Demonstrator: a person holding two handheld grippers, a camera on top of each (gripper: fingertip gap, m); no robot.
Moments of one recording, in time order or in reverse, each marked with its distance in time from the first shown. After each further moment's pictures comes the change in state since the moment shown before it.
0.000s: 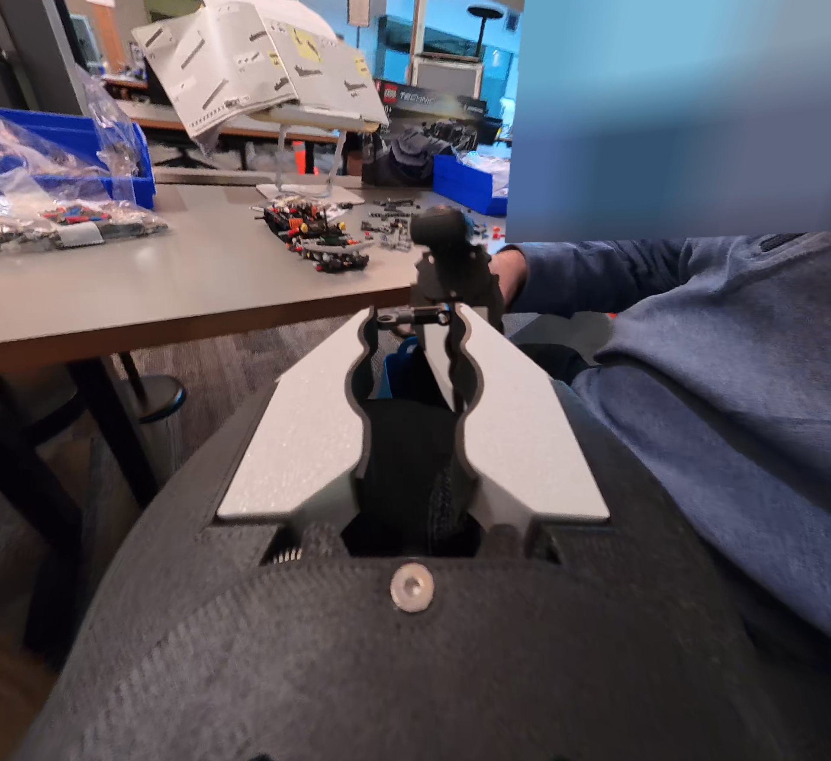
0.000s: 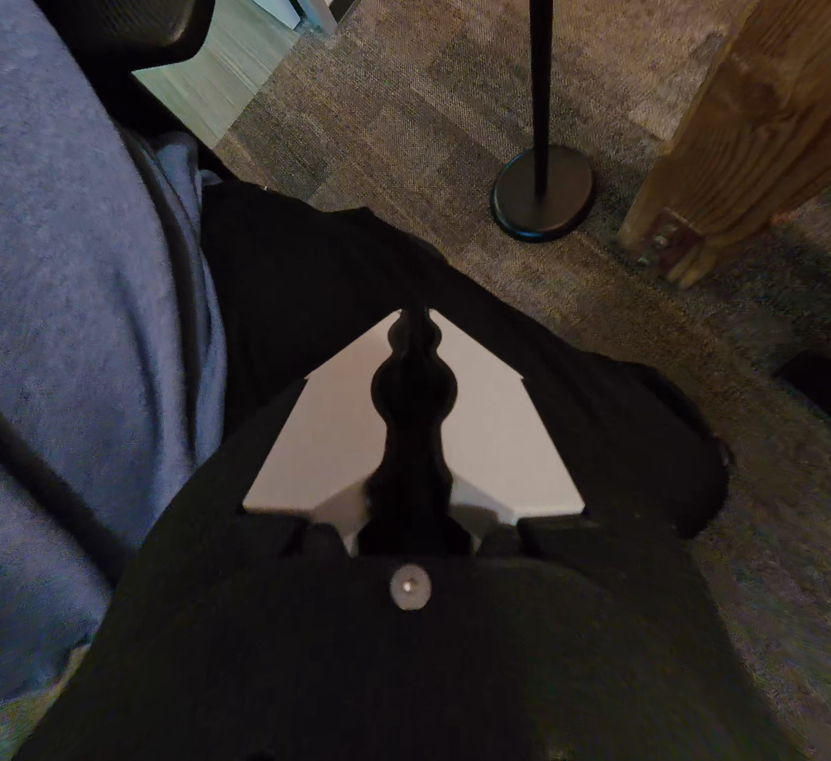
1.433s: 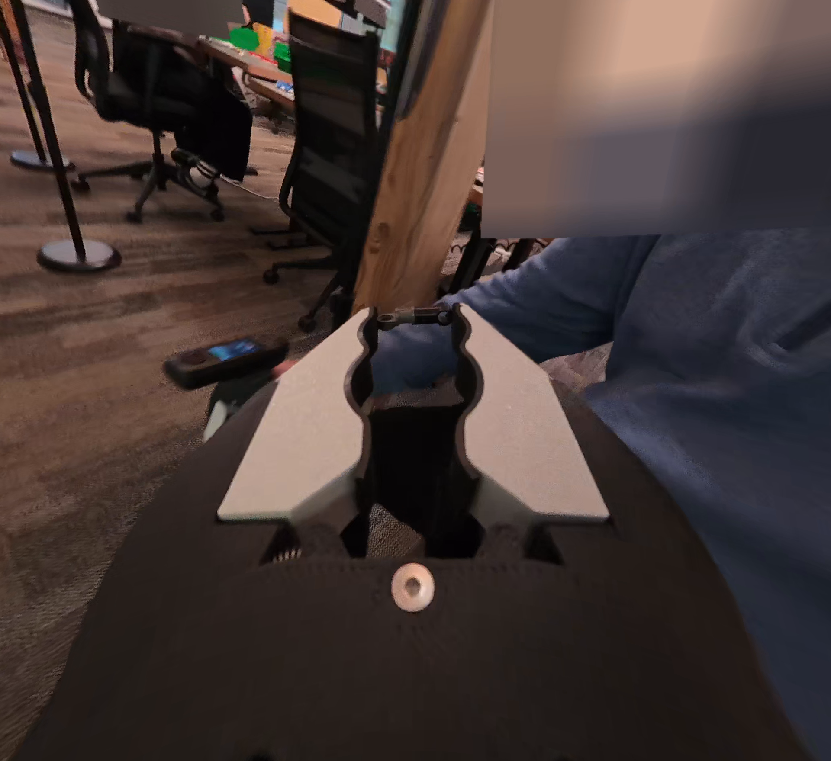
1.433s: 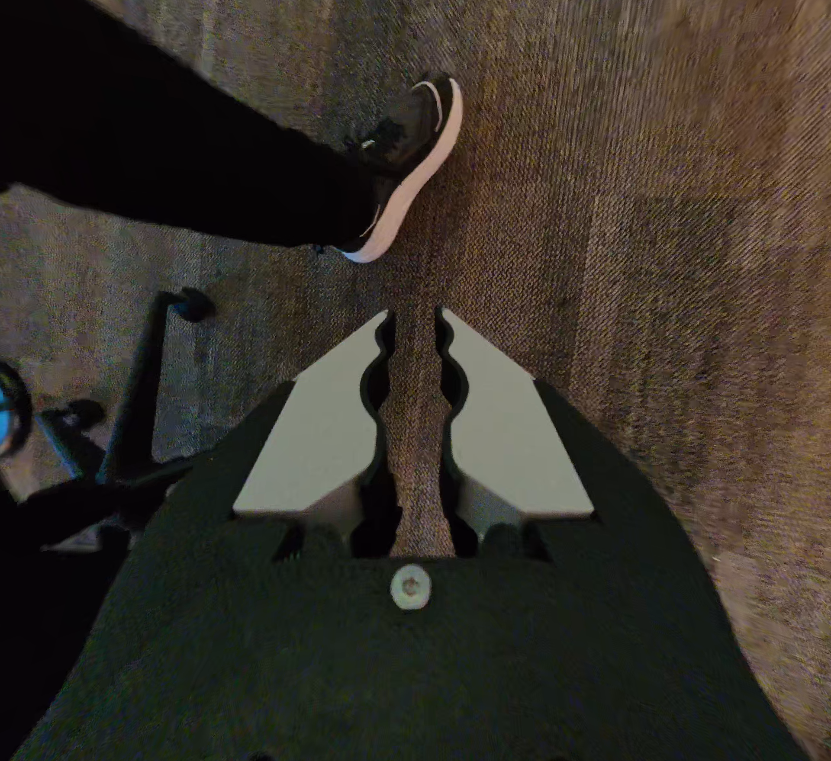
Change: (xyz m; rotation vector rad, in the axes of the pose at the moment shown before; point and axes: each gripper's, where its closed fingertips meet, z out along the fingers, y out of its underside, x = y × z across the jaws) left arm 0.360 0.103 -0.404 0.255 -1.247 -0.196; right arm -0.153 -0.217 0.633 -0.402 -0.379 -0.684
